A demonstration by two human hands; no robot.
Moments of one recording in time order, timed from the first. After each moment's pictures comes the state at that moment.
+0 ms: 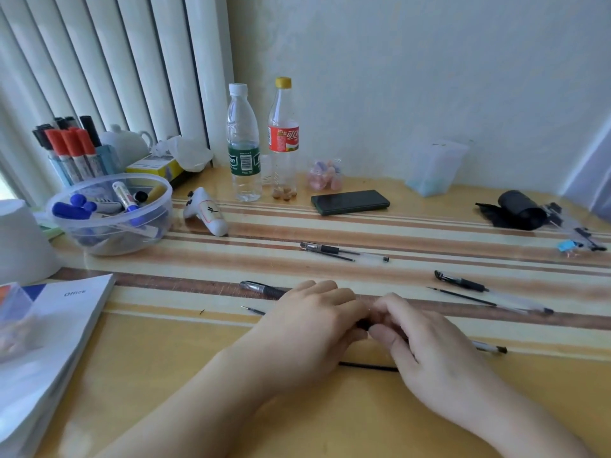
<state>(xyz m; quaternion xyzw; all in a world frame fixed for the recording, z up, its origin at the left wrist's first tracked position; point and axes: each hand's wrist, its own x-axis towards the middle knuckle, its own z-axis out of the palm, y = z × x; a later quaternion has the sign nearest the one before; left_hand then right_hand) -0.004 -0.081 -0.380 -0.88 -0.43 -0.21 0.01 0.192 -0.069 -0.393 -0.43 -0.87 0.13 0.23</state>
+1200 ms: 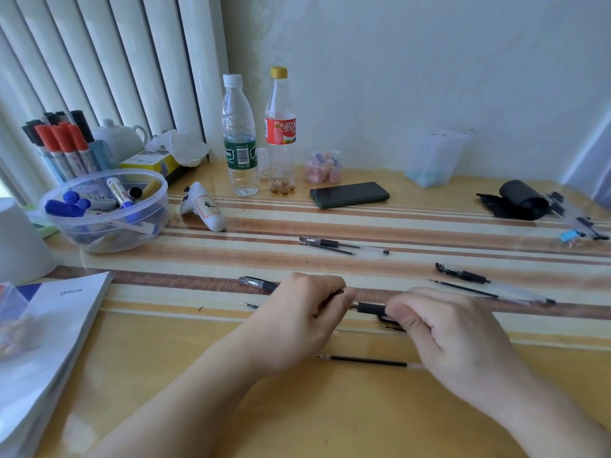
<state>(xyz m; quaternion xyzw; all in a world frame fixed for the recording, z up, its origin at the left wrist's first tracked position) -0.009 -0.077 -0.379 -0.79 -0.48 -0.34 -0.20 0.202 -0.066 -0.381 -0.41 -0.86 0.05 0.30</state>
